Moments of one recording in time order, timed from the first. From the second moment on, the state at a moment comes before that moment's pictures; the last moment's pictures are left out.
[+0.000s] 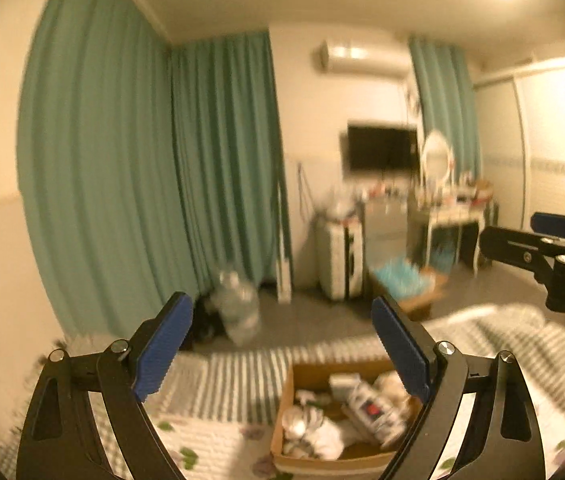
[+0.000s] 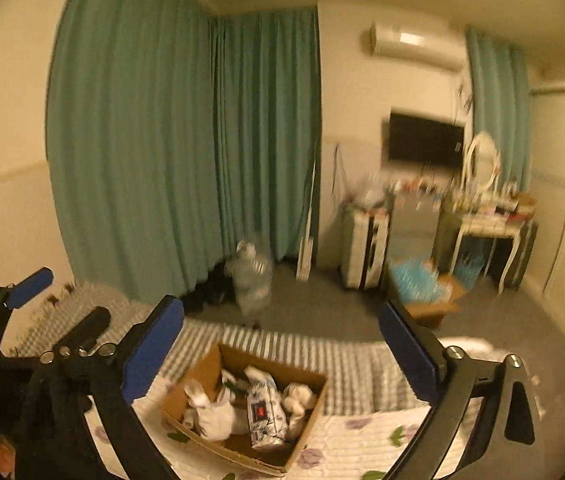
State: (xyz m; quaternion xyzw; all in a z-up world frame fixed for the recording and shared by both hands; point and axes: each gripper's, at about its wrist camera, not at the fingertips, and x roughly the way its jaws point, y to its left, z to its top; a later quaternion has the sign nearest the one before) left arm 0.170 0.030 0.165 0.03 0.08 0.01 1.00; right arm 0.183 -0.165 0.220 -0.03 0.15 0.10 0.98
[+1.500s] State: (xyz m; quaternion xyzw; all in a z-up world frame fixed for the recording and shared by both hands) left arm 0.102 0.076 0.012 0.02 0.09 0.01 1.00; right arm 0.105 -0.162 0.011 -0.01 0.14 0.08 0.99
